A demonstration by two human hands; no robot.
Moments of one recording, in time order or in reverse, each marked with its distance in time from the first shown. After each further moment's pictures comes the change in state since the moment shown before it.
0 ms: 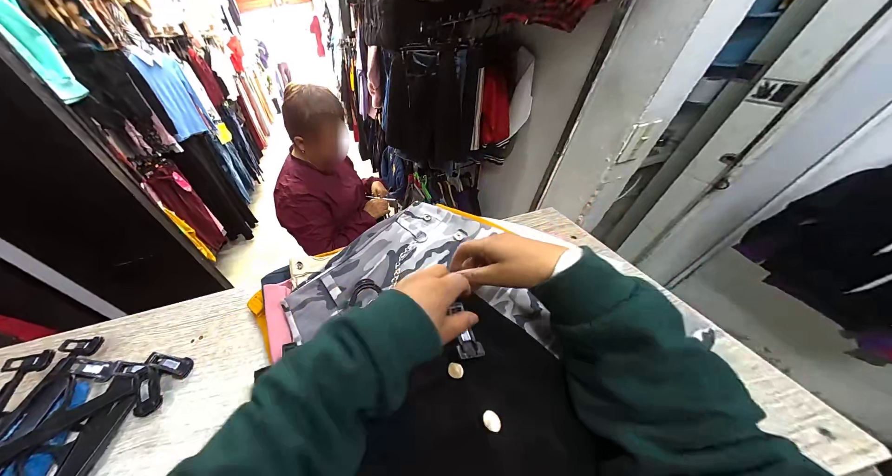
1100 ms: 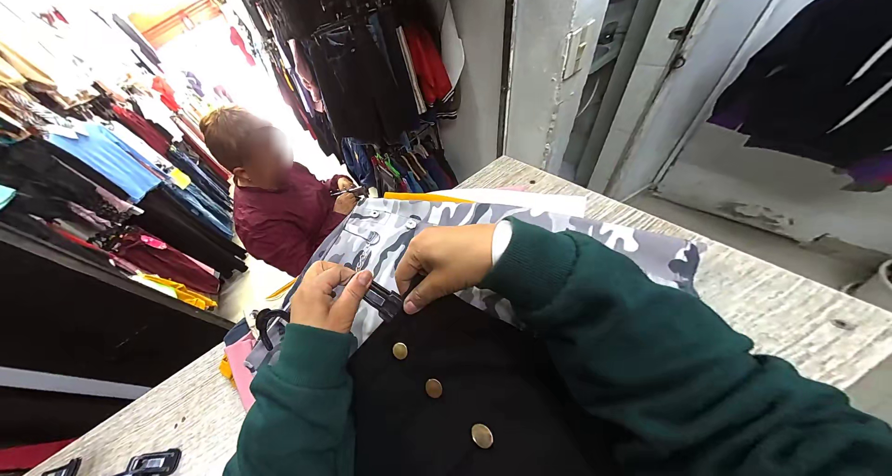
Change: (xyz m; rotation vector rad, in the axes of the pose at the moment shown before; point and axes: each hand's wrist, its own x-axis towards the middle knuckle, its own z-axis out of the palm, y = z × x) left_hand -0.001 -0.055 0.000 -0.120 0.551 -0.186; right_hand -0.001 -0.020 -0.004 0.097 -0.140 -0.195
